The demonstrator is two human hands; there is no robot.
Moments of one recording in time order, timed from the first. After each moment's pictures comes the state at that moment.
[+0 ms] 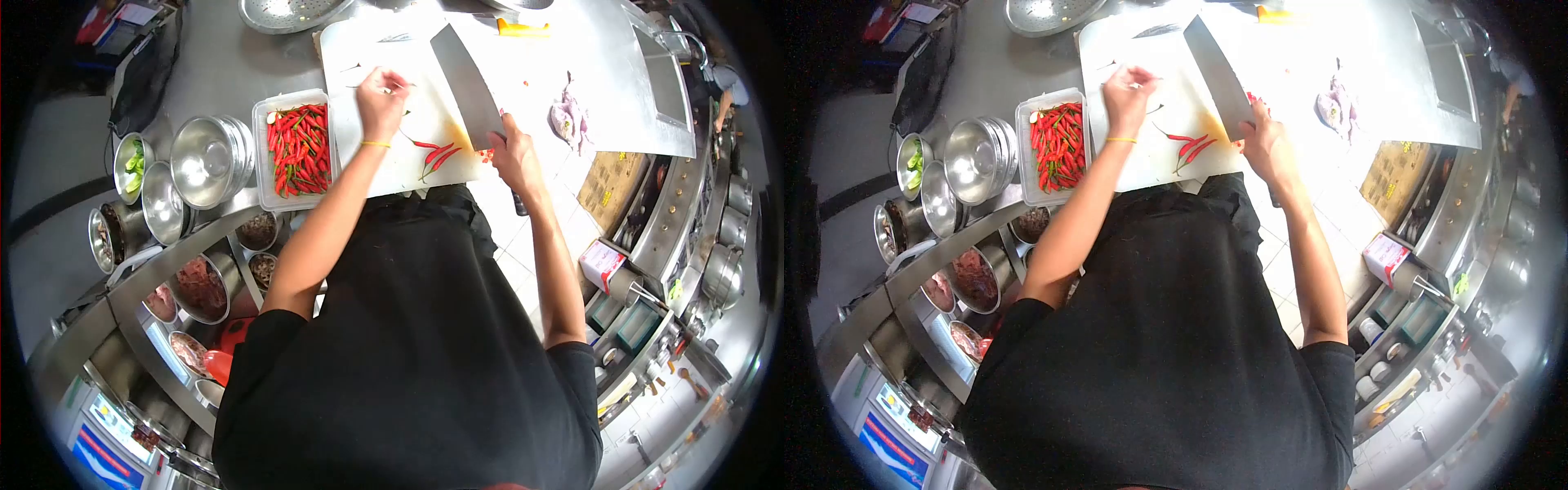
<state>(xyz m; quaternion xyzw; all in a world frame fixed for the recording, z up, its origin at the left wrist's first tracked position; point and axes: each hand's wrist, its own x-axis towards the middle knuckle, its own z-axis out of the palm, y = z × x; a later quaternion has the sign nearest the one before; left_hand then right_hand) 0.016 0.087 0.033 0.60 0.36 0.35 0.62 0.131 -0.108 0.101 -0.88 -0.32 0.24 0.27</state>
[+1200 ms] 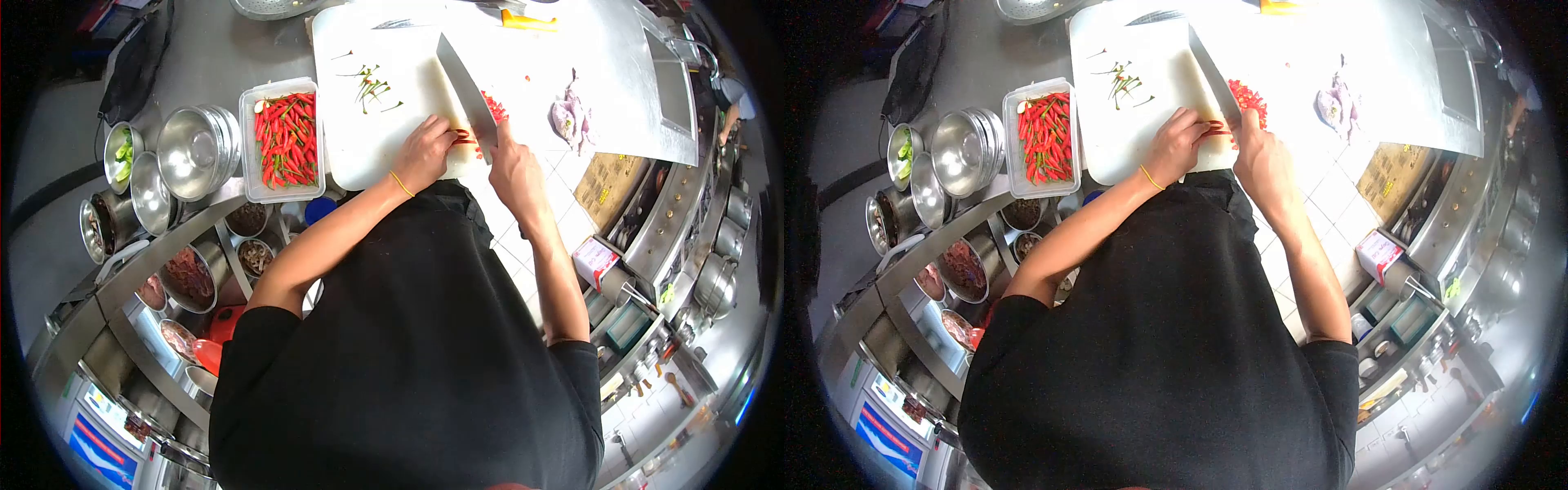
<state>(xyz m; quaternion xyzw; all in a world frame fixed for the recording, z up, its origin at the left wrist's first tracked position) 0.009 -0.005 0.019 0.87 0.13 0.28 0.39 0.116 -0.110 0.131 -0.87 -0.43 0.19 0.15</state>
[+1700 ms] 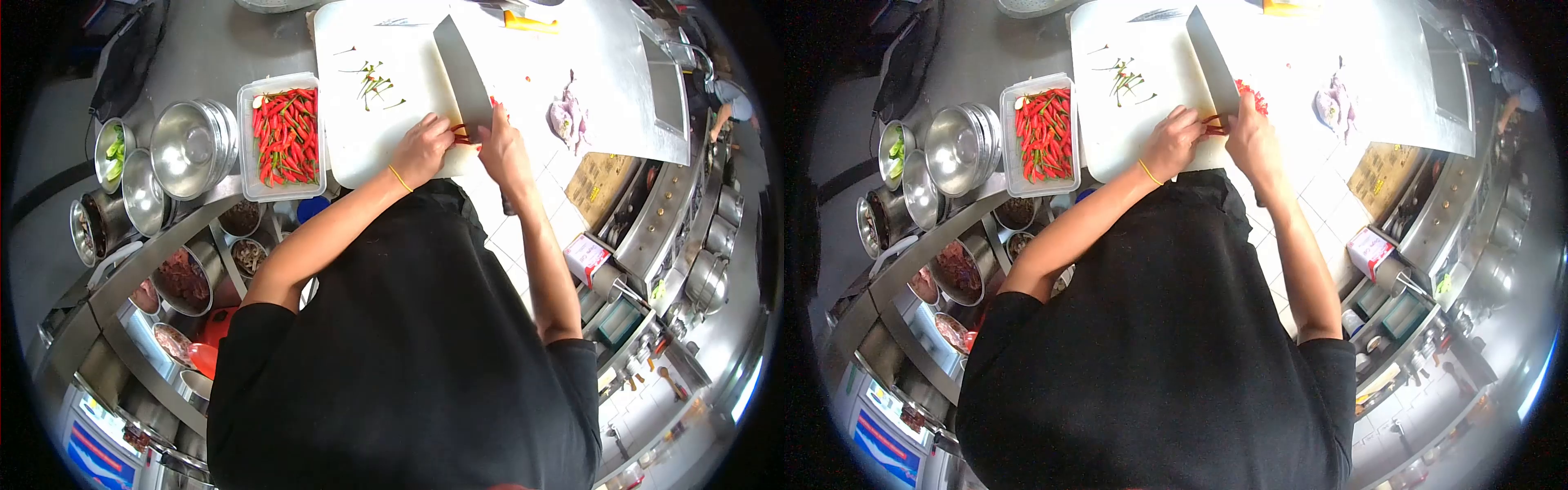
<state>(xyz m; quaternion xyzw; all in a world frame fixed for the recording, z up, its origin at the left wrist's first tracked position) 0.003 0.003 0.014 0.88 0.11 0.26 0.38 0.121 -0.090 0.102 -0.88 -0.39 0.19 0.18</state>
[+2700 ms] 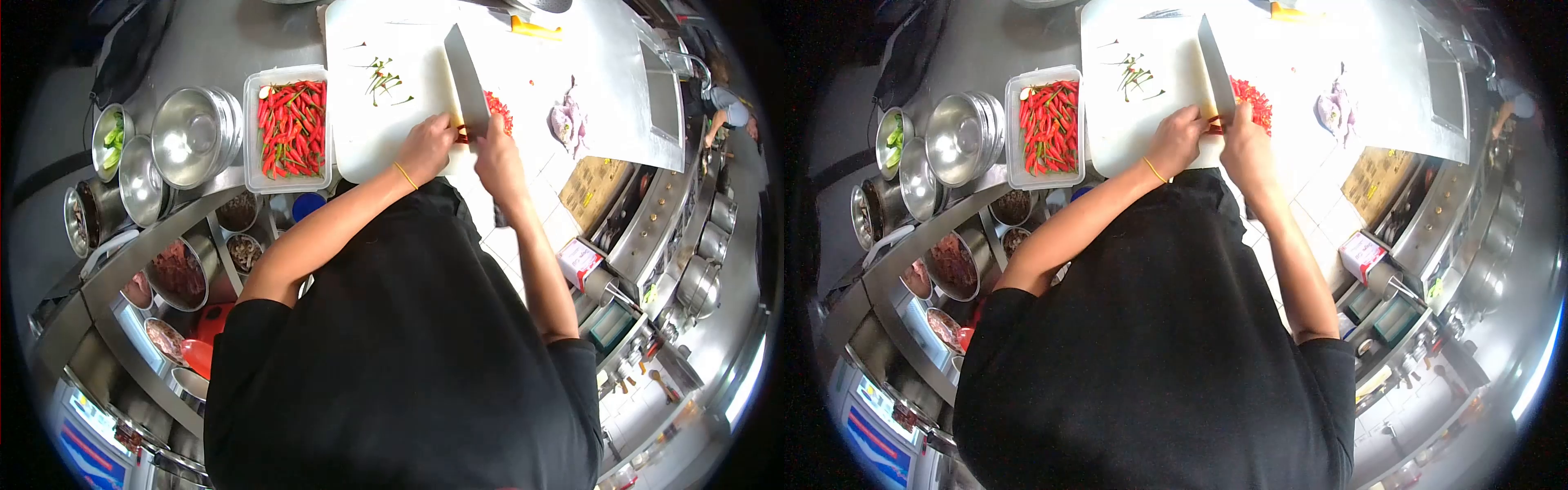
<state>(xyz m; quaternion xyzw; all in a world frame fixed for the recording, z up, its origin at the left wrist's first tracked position) -0.003 0.002 0.020 0.89 0.15 0.22 0.37 0.097 -0.090 0.105 -0.88 -0.39 0.18 0.18</state>
